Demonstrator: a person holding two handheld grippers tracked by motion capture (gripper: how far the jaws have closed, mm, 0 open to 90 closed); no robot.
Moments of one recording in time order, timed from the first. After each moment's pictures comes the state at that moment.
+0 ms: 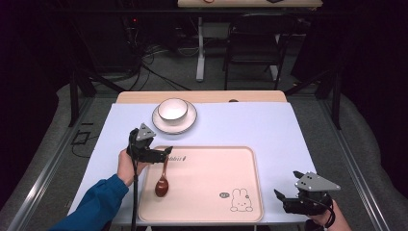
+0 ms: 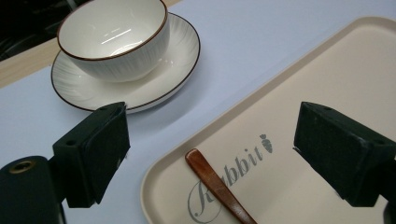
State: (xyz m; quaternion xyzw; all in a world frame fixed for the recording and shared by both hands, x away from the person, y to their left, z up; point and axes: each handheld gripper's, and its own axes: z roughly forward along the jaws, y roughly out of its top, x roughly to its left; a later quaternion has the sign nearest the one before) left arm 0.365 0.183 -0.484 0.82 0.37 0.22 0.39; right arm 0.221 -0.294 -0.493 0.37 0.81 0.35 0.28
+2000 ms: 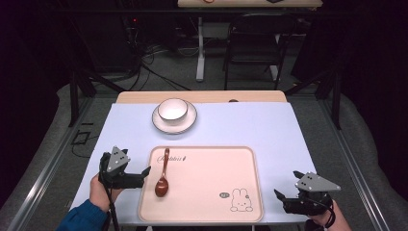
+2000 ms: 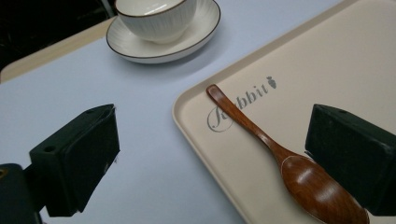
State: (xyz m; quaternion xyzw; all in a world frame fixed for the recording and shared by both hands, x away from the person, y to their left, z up) left arm 0.292 0.234 -0.487 0.80 0.39 0.26 0.37; right arm 0.221 -0.294 -0.493 0.37 0.81 0.36 0.28
